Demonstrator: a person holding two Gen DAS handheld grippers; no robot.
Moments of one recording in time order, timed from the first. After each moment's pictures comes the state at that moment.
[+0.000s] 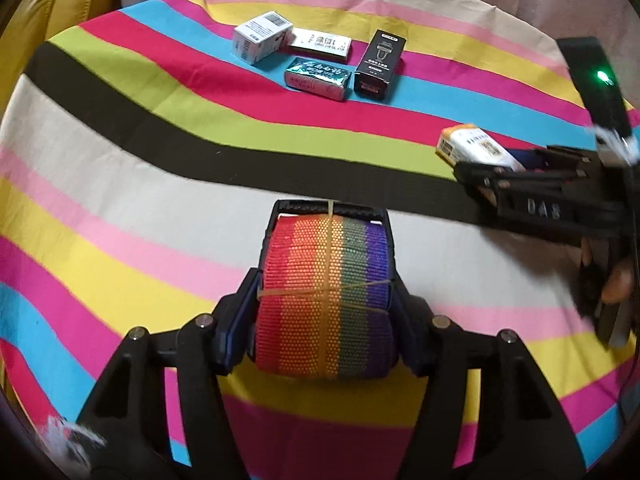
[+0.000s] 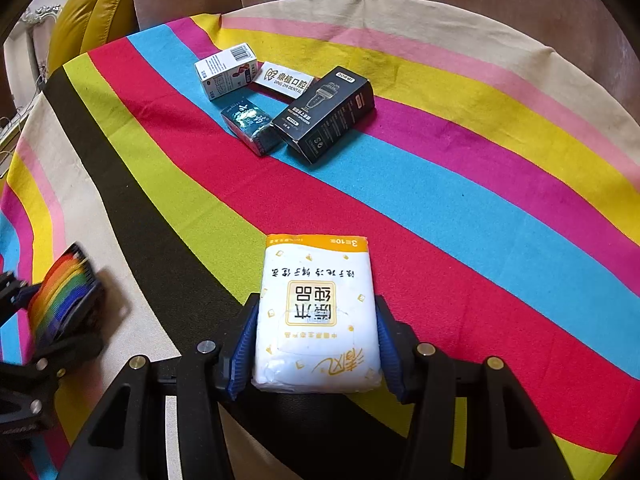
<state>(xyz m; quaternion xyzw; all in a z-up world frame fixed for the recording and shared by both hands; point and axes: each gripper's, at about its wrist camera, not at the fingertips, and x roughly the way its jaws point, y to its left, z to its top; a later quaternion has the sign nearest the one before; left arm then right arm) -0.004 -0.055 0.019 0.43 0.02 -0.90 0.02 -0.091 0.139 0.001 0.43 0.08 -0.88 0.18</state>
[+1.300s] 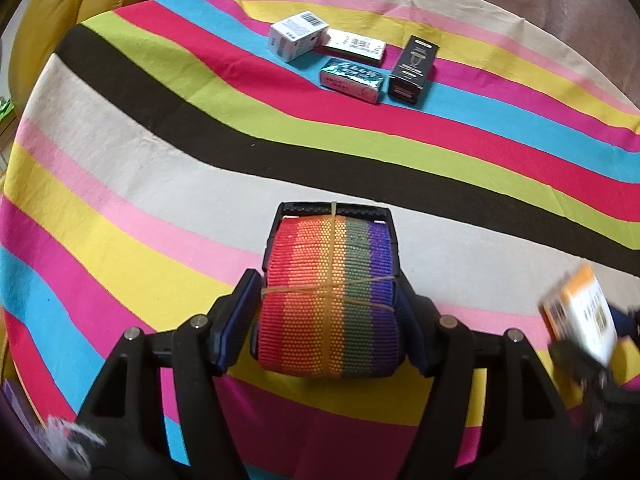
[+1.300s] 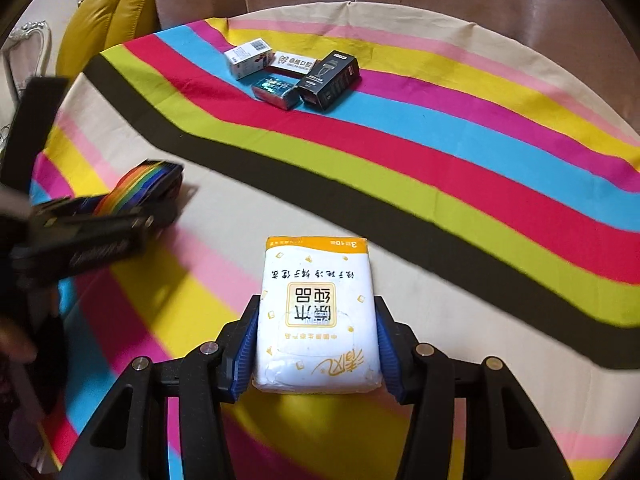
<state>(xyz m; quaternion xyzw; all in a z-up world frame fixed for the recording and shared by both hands) -0.009 -0.067 0.020 0.43 0.04 -0.90 0.08 0.059 0.130 0.012 0.43 0.05 -0.89 0.12</state>
